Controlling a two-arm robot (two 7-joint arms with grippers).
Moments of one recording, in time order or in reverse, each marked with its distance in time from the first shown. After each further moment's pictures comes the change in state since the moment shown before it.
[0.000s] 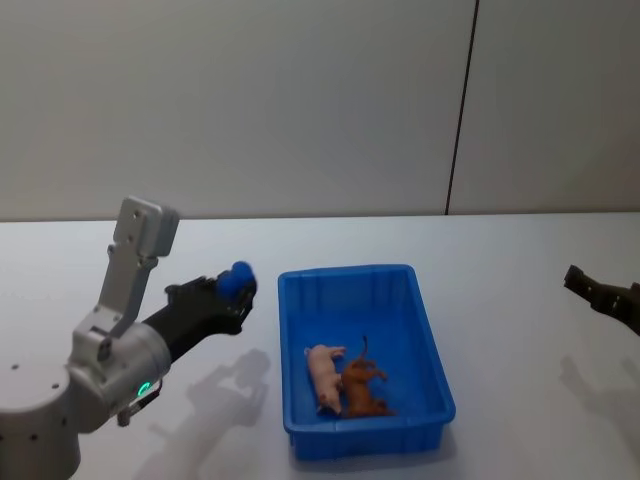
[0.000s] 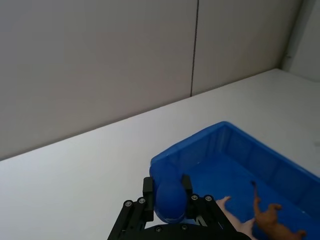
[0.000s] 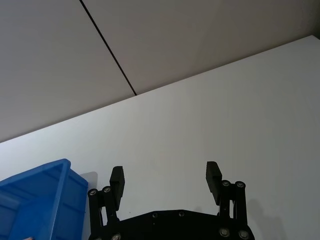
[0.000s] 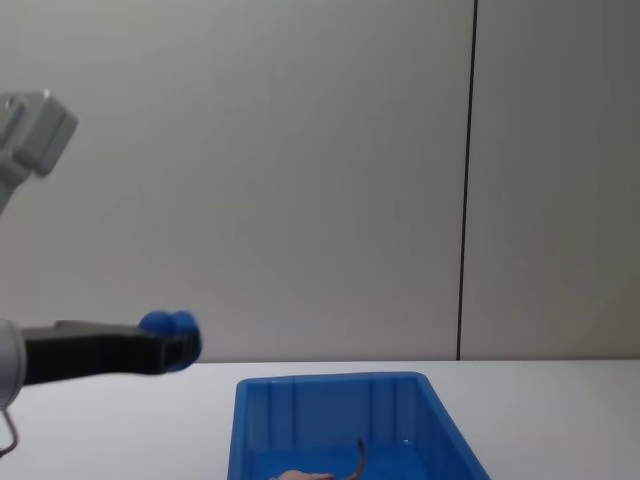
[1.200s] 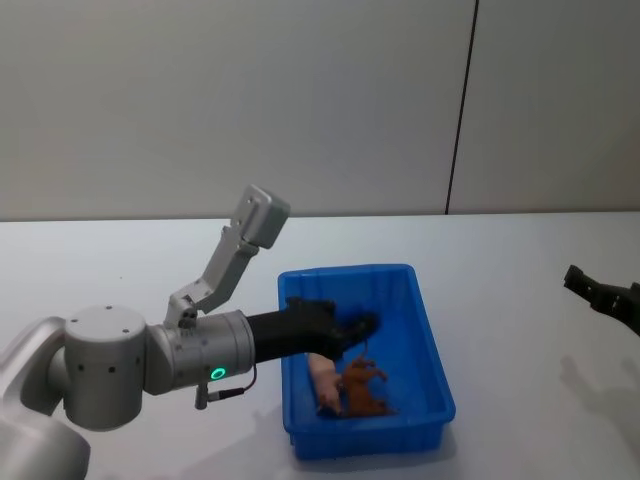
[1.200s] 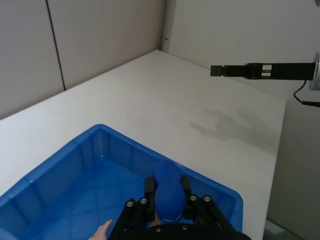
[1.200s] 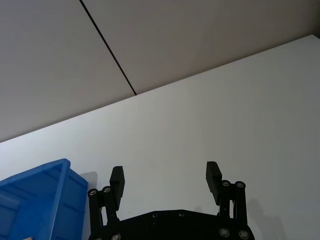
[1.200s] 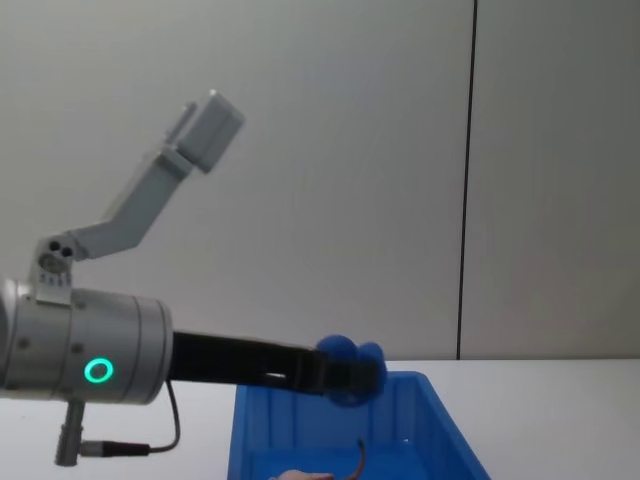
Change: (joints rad) left arm -0.195 -0.116 0.086 0.178 0.072 0.138 -0.481; right arm 0.000 0.000 0.000 0.000 0.000 0.000 0.000
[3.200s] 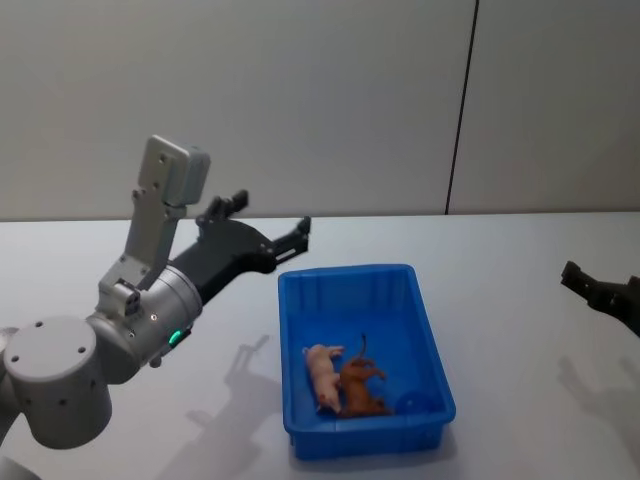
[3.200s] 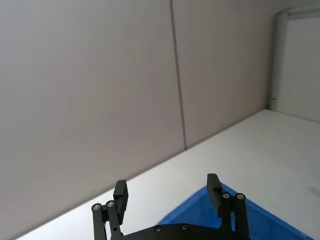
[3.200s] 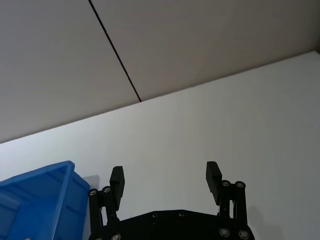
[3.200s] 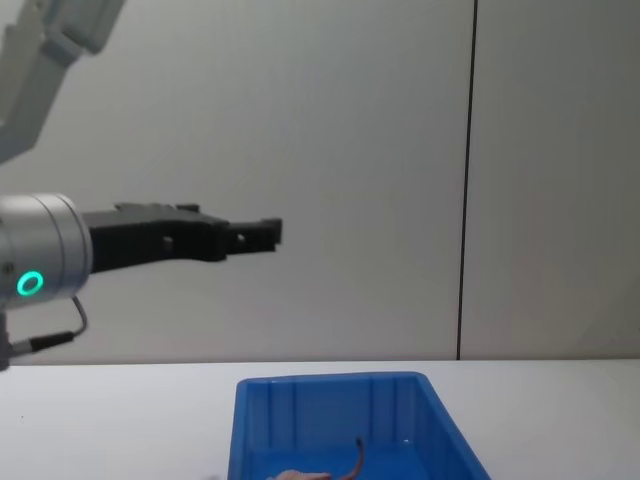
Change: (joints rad) left arm 0.113 0.075 -0.048 -0.220 0.006 -0.239 0.466; right arm -0.010 0.010 -0.017 -0.007 -0.030 -0.044 0.019
